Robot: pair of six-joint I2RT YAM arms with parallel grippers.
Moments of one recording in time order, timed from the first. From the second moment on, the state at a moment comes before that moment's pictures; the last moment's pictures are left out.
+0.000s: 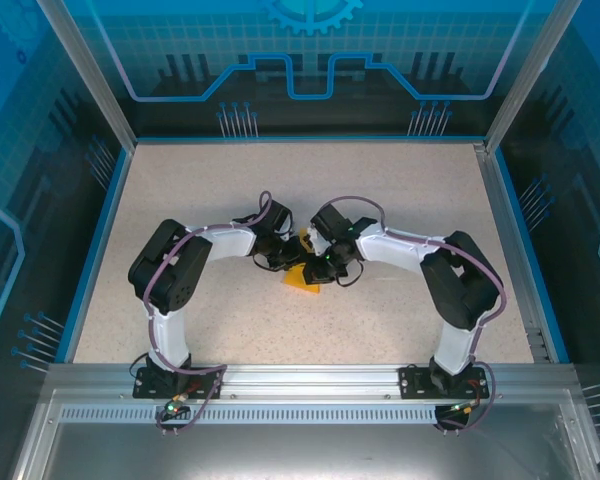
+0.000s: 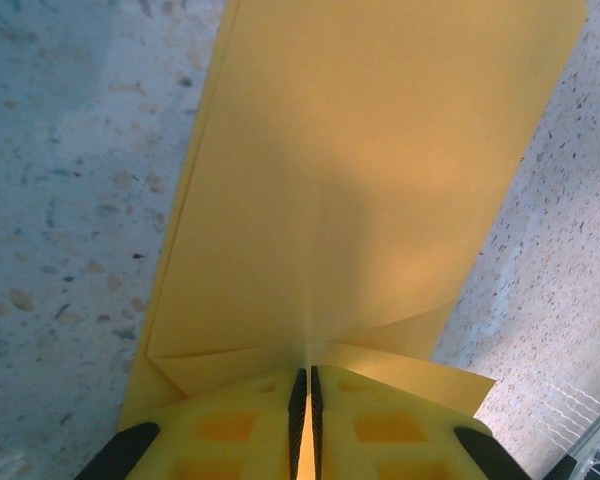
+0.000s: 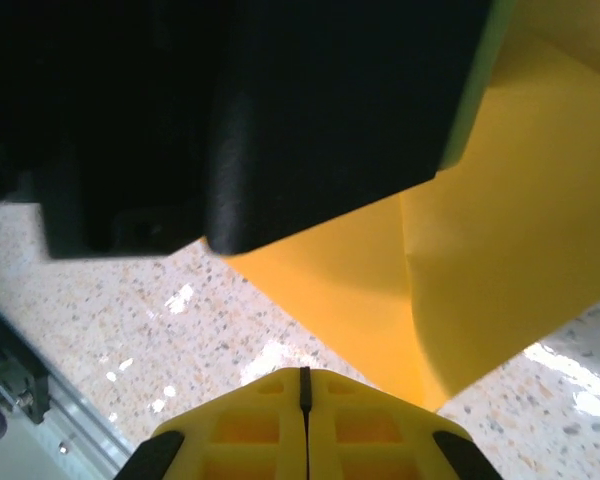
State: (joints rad) left arm -0.49 1.93 1.07 -0.25 0.47 -0.82; right arm 0.69 1.82 1.15 -0.59 -0.44 0.49
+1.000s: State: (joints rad) left arm -0.49 1.93 1.08 -0.26 0.47 -0.82; right arm 0.68 1.89 1.12 -0.55 -0.40 0.50
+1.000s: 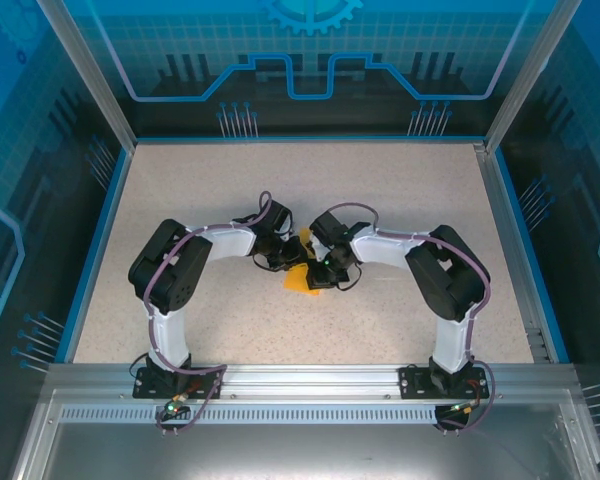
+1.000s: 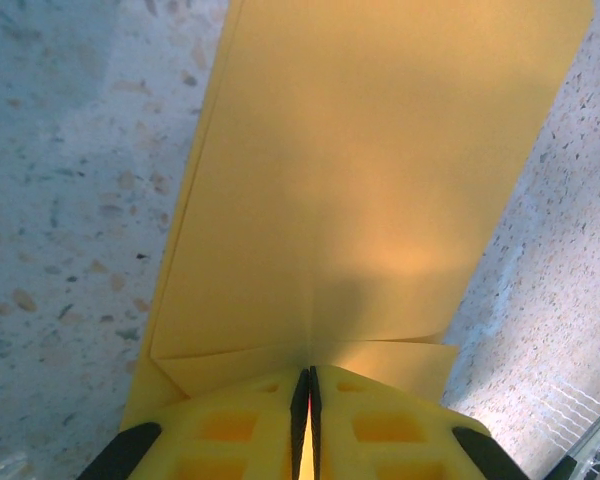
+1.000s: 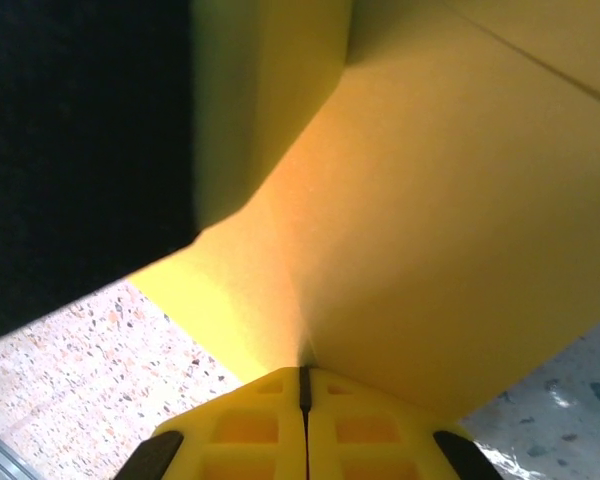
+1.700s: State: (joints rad) left arm -0.49 1.94 1.08 -0.26 0.48 -0.84; right arm 0.63 1.76 0.95 -0.47 -0.53 0.41
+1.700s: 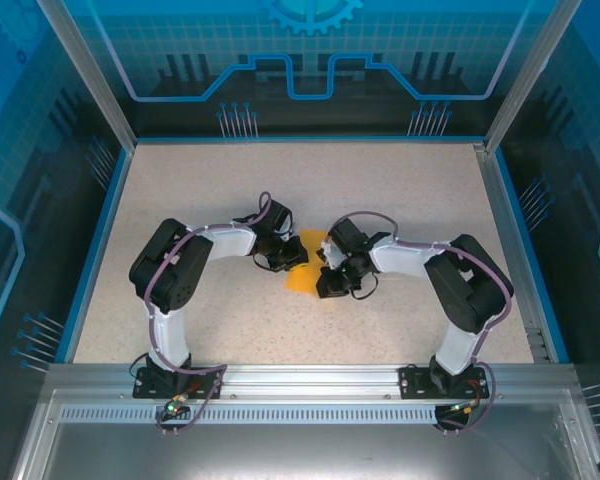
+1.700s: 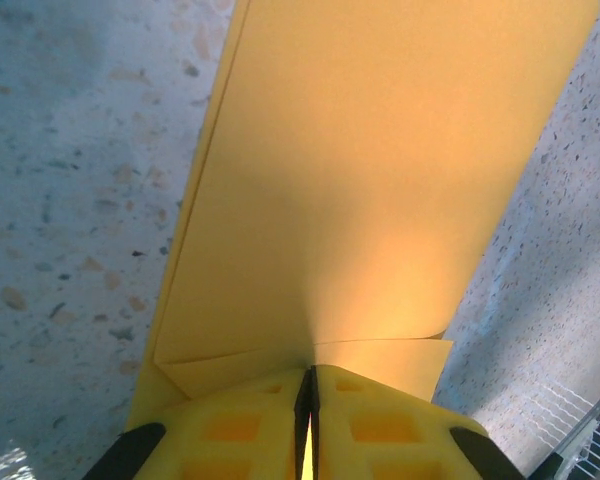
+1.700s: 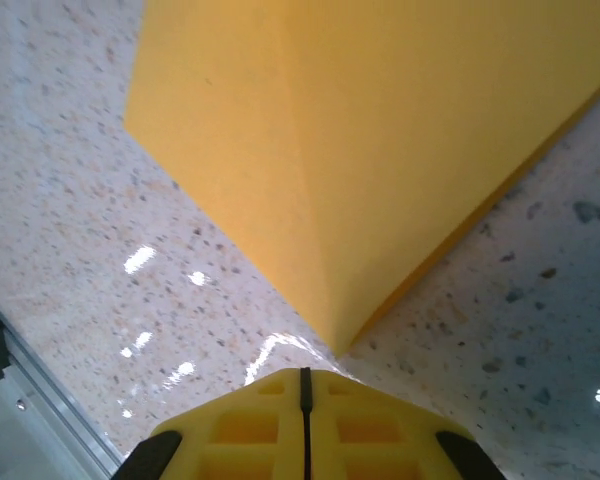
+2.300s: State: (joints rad) left arm -0.49 1.95 1.09 -0.27 0.48 -0.85; right arm 0.63 1.89 1.09 -0.46 -0.47 0.45
